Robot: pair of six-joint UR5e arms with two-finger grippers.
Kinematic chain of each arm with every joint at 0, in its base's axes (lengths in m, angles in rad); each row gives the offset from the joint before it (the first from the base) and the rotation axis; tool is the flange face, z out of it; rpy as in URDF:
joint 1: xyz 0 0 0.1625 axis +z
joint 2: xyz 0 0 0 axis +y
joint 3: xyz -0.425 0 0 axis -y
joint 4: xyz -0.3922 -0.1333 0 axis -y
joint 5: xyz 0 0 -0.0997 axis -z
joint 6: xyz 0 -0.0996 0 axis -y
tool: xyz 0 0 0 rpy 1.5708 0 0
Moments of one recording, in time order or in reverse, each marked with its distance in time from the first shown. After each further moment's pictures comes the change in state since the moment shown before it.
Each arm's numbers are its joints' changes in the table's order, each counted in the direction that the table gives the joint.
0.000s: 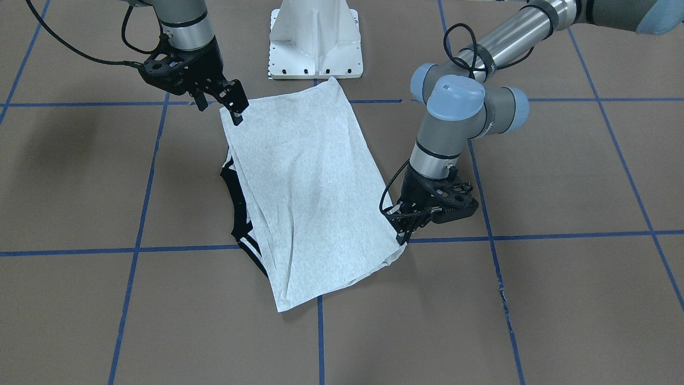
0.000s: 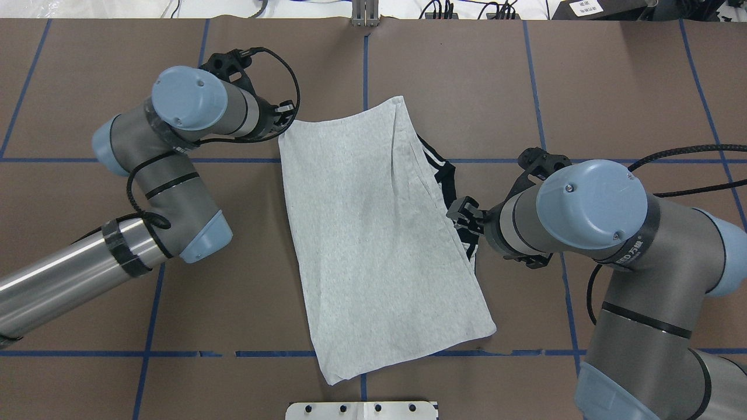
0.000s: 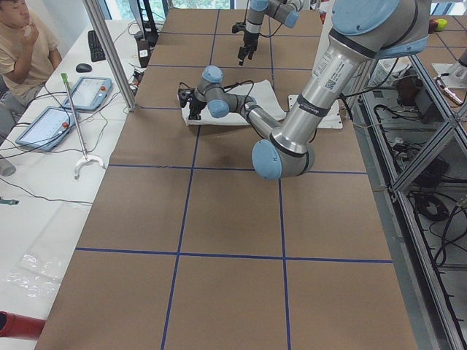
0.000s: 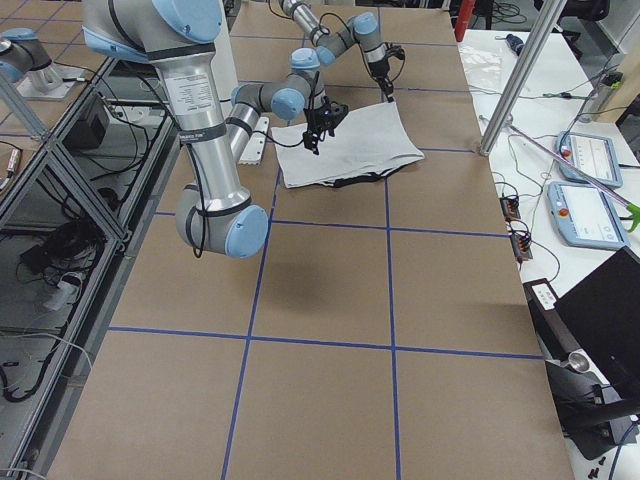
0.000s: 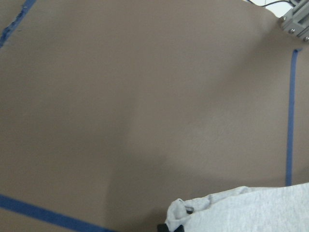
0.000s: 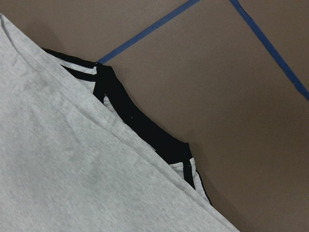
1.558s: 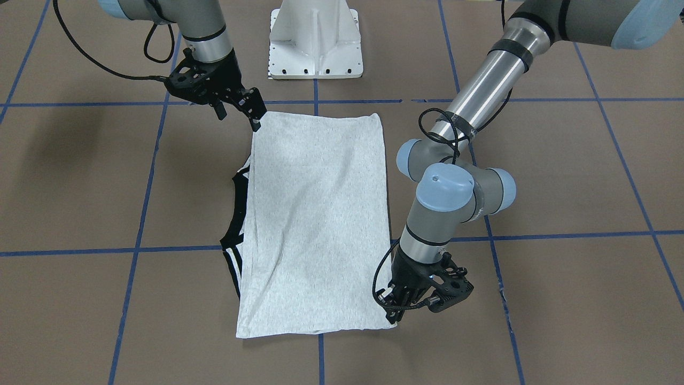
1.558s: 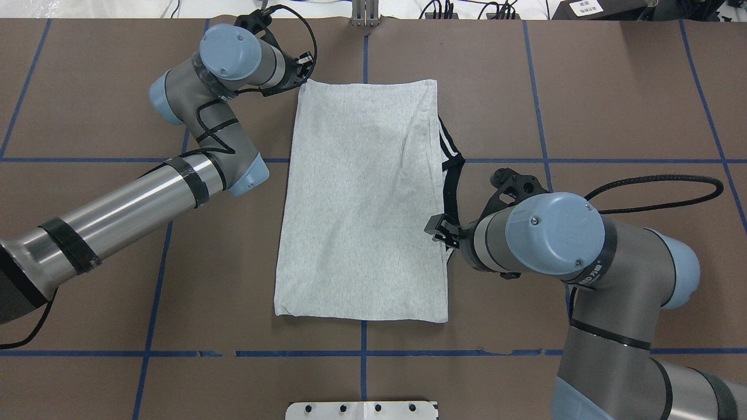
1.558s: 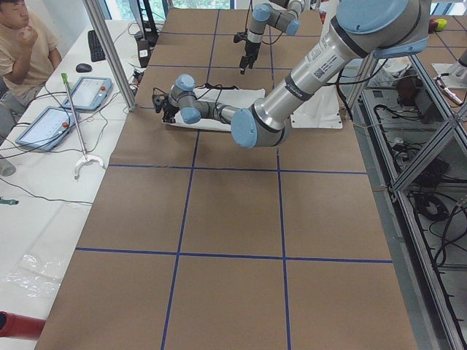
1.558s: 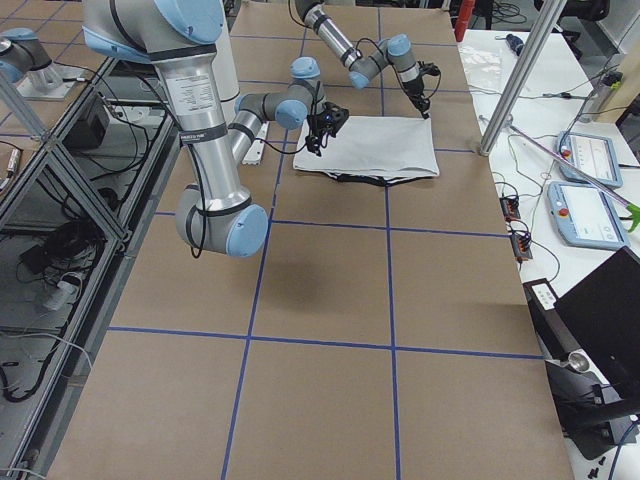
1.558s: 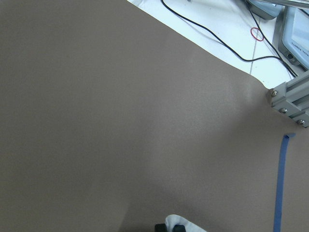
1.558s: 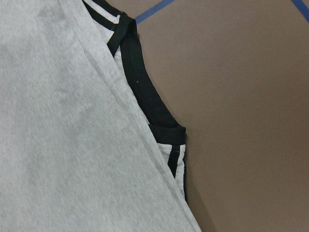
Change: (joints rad) left arm -0.079 0.248 0.531 -0.320 -0.001 -0.050; right arm -0.085 -0.008 -0.075 0.108 -0.060 0.015
